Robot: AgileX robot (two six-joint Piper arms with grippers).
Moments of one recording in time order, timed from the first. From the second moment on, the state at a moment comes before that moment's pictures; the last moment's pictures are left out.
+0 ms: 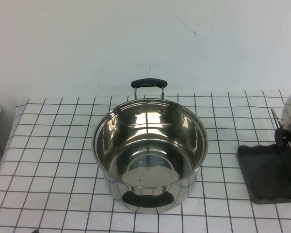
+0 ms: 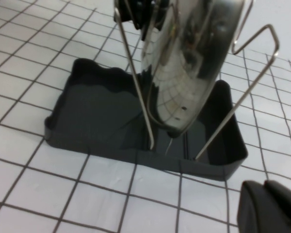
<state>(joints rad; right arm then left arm) 0.05 -0.01 0.03 -0.09 0.42 -0.16 -0.38 0.07 0.03 1.76 -0.28 -1.79</state>
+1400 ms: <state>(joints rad) 0.04 -0.01 0.03 -0.09 0.42 -0.09 -0.38 0.07 0.03 1.57 -0.07 -1.66</state>
